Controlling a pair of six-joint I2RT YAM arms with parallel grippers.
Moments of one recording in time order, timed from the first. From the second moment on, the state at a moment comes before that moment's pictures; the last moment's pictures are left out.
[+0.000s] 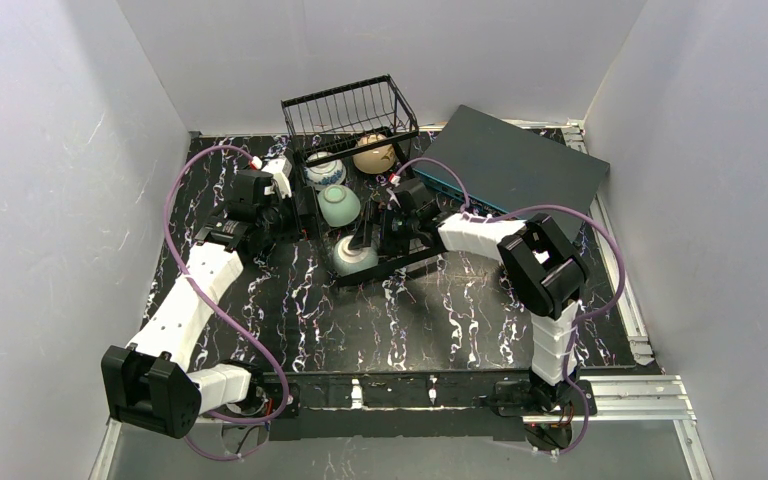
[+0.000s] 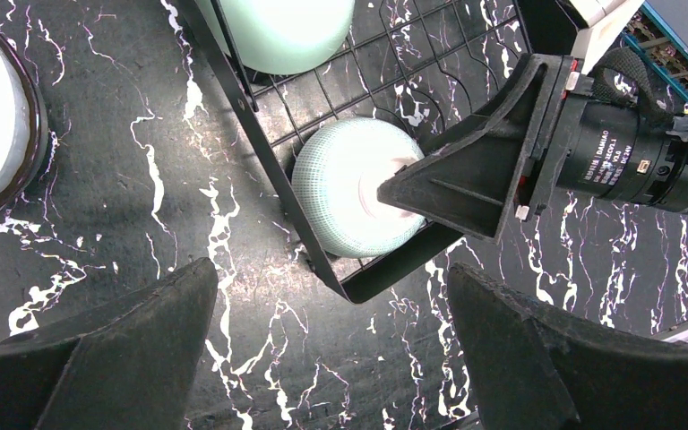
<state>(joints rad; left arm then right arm) -0.26 1.19 1.05 -0.60 0.17 -0.35 0.72 1.96 1.25 -0.02 -0.38 0.77</state>
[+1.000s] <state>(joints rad) -0.26 1.20 1.05 -0.60 0.17 -0.35 0.65 1.91 1.09 0.22 -0.46 0.81</state>
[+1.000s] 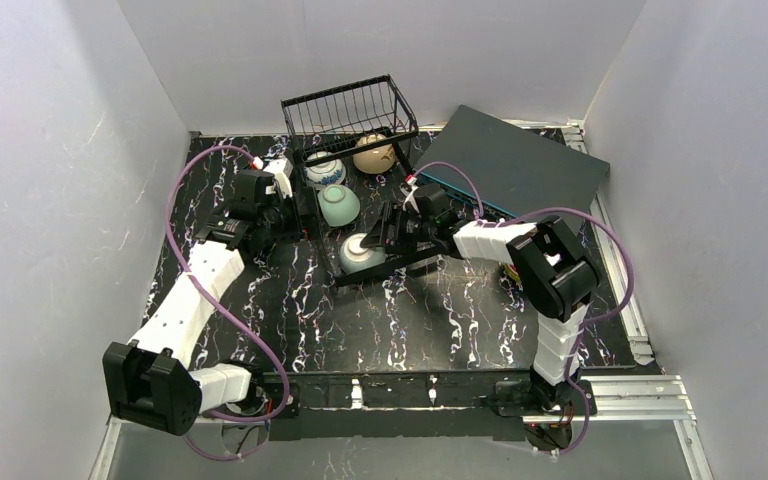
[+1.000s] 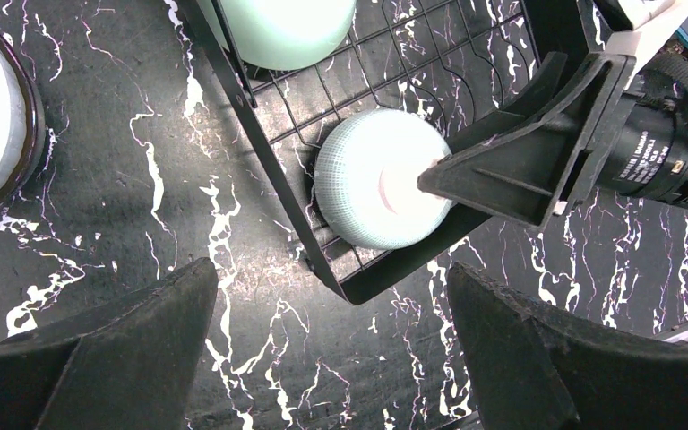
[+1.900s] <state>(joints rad) -0.26 1.20 1.04 -0.60 0.18 -0.35 0.61 1.85 1.11 0.14 -0.48 0.55</state>
